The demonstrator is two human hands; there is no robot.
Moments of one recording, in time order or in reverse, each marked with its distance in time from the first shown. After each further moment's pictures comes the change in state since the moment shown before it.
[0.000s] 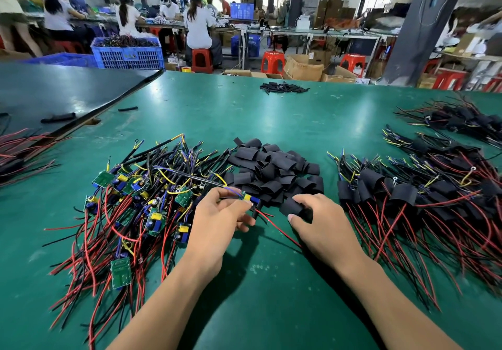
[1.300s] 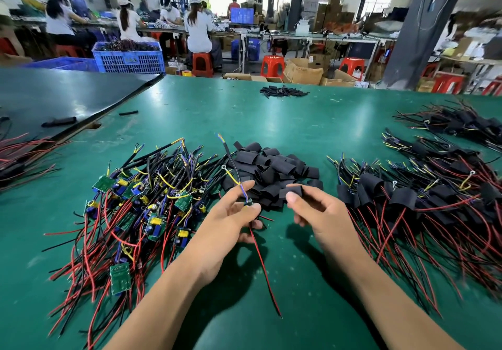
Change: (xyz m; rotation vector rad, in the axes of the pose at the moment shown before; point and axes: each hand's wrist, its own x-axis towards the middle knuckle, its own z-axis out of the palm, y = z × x) left_hand -0.002 0.003 -0.001 0.068 -0.260 -0.080; right_hand 0.003 -0.011 -0.002 0.994 0.018 0.023
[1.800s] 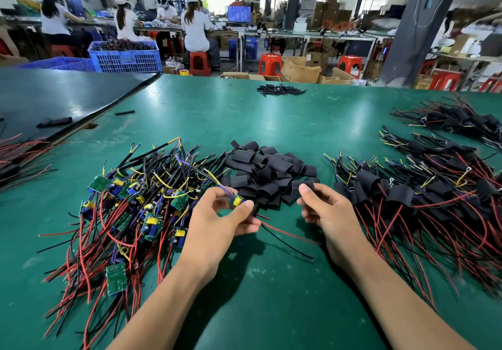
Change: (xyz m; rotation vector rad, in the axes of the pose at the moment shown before) left_hand 0.002 -0.007 0.001 -0.095 0.235 0.152; right_hand 0.011 0.007 -0.012 0.111 0.167 0.158
